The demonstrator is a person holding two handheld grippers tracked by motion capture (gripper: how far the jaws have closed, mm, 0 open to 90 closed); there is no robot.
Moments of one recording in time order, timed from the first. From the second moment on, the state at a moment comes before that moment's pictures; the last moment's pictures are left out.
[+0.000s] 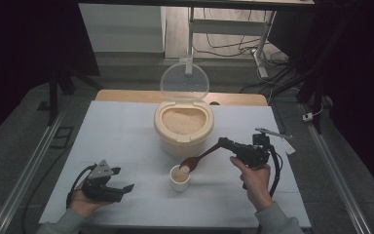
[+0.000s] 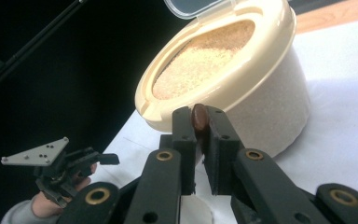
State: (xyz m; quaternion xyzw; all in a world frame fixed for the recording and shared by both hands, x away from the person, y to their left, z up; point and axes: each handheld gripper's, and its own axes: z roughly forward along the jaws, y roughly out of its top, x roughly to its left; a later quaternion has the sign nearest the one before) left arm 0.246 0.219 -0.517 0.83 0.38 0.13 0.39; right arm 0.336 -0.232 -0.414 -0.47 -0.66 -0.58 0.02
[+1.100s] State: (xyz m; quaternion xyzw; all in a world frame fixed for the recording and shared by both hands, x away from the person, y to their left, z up) left arm 0.246 0.220 -0.517 0.83 0.38 0.13 0.39; right arm 0.326 -0.219 -0.403 -0.40 -0.70 -0.59 -0.03
